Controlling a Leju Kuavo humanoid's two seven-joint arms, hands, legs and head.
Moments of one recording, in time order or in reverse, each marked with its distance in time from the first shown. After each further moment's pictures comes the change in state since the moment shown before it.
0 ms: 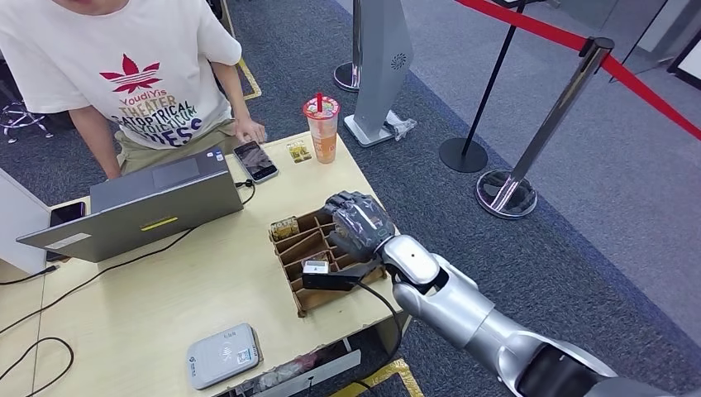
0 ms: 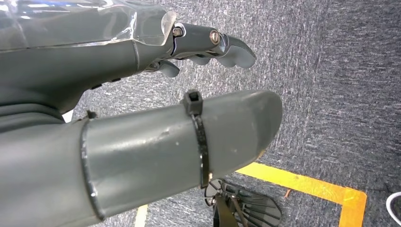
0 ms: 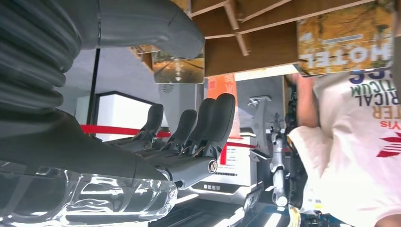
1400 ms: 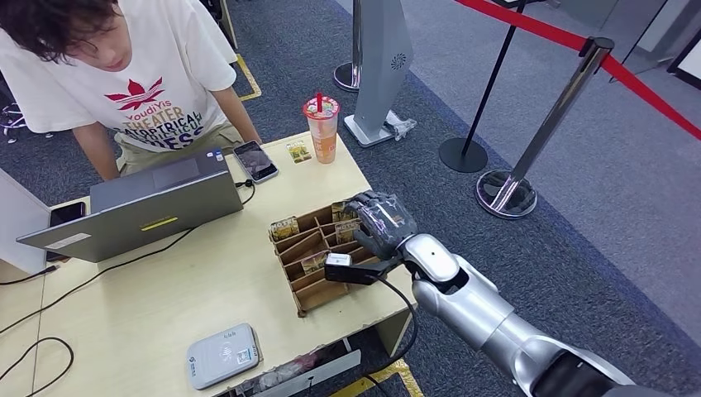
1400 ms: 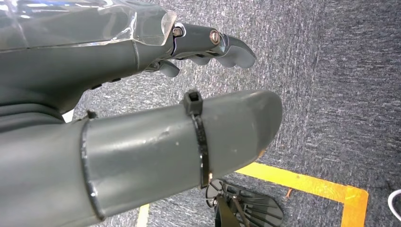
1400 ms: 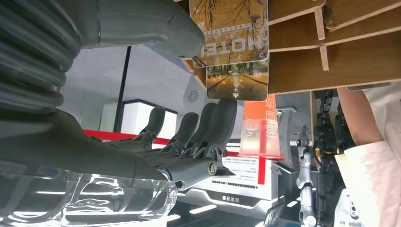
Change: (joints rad) left arm 0.000 0.001 0.000 0.000 -0.021 -0.006 0.000; right arm 0.061 -0.037 -0.093 -0.011 -0.016 0.039 0.003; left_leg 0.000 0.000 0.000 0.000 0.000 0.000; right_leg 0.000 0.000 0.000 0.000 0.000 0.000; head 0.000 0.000
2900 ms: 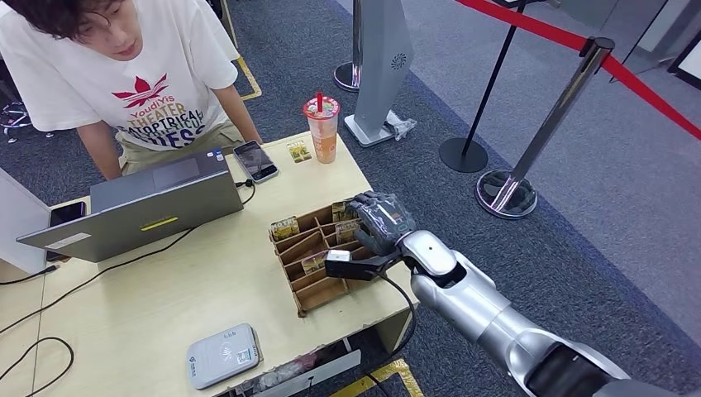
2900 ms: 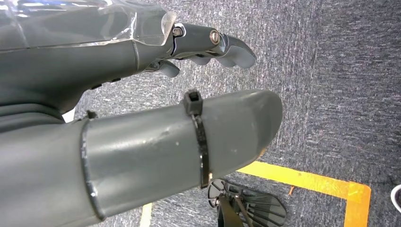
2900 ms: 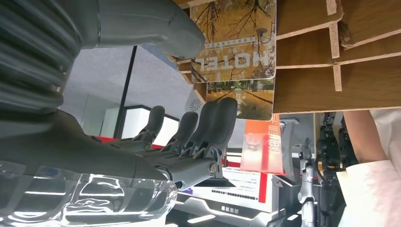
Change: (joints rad) left arm -0.002 0.000 -0.001 0.000 -0.026 -0.010 0.003; right arm -0.038 0.003 0.005 0.068 -0.008 0.028 -0.014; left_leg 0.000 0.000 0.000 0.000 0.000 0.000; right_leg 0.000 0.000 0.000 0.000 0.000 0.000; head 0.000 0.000
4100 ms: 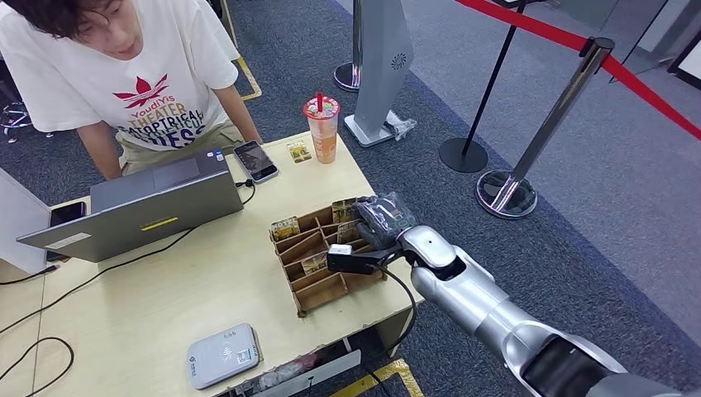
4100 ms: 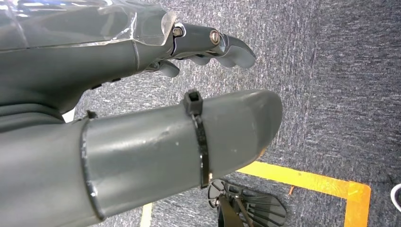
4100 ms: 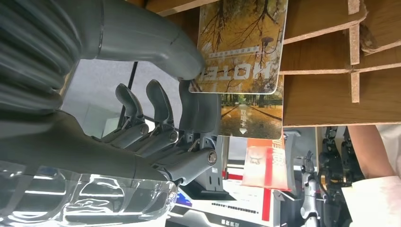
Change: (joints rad) left arm -0.001 0.000 -0.001 0.000 -0.005 0.000 0.000; right arm -0.036 -0.003 -0.001 0.059 -0.046 0.033 -0.018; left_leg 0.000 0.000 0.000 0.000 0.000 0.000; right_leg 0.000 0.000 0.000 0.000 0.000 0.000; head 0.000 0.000
